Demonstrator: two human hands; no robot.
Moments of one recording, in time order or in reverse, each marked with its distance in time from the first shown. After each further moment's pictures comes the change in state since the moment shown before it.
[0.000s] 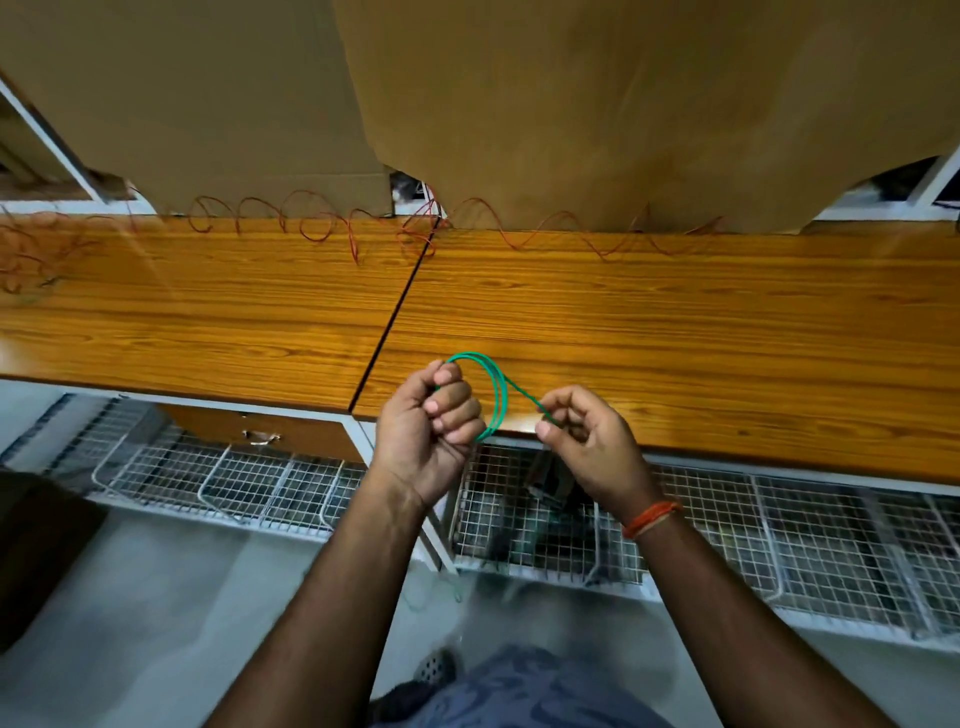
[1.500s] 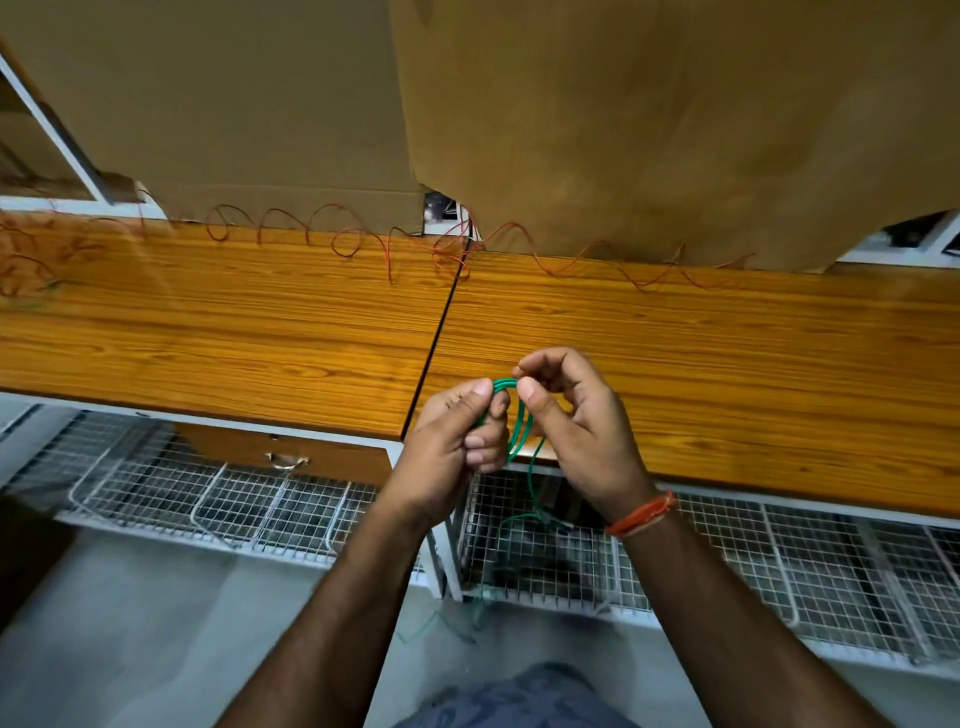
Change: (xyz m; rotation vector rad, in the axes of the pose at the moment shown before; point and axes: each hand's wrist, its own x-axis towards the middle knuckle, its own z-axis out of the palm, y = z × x) left_hand -0.010 0.070 -0.040 0.549 -0.275 0.141; right_hand 0.048 -0.081 0.099 -0.063 0.085 -0.193
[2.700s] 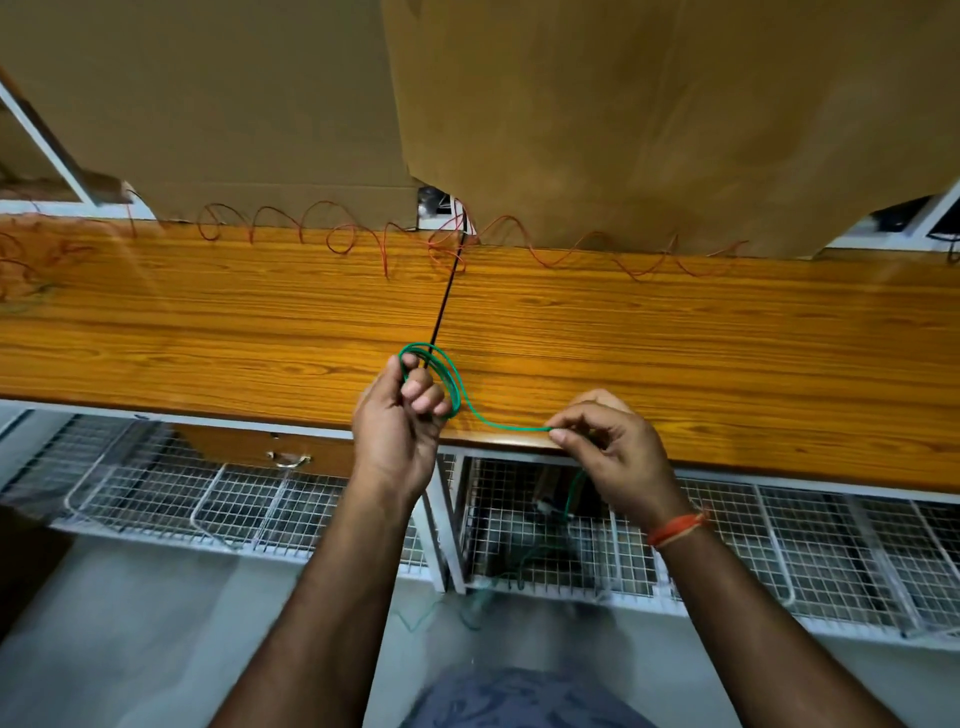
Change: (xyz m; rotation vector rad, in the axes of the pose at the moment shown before) left_hand 0.007 0.017 -0.033 -0.443 0.458 0.109; right_hand -0.032 0.034 -0.030 -0.258 -0.061 0.039
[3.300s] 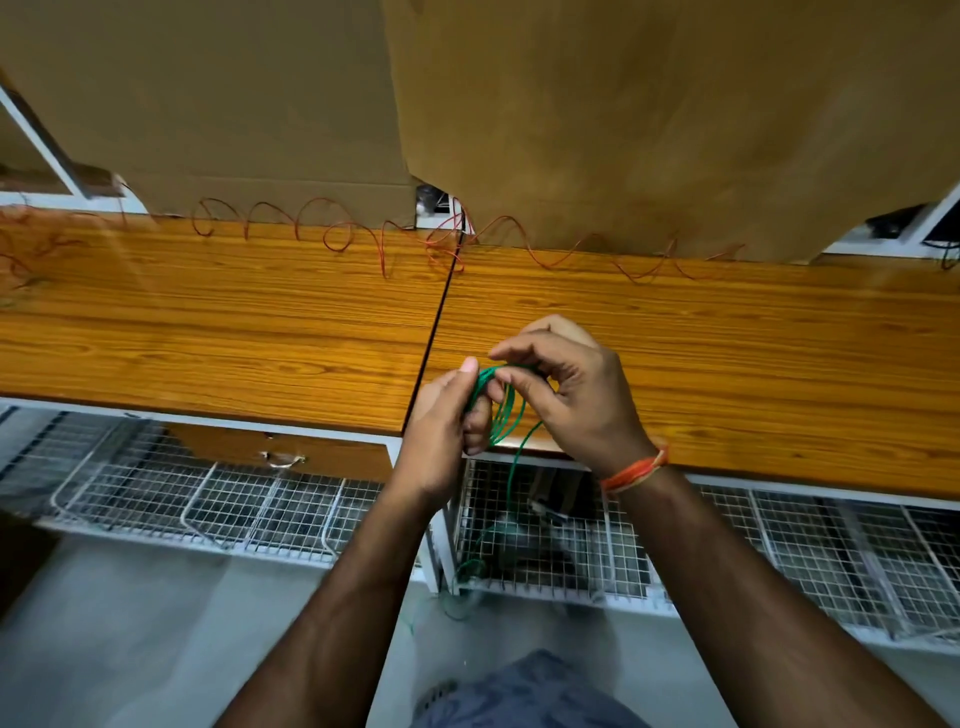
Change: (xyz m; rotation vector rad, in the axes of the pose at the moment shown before) left_hand -0.011 -0.024 0.012 0.594 -0.280 0.038; right_hand 0.057 -0.064 0.014 -0.062 0.069 -0.355
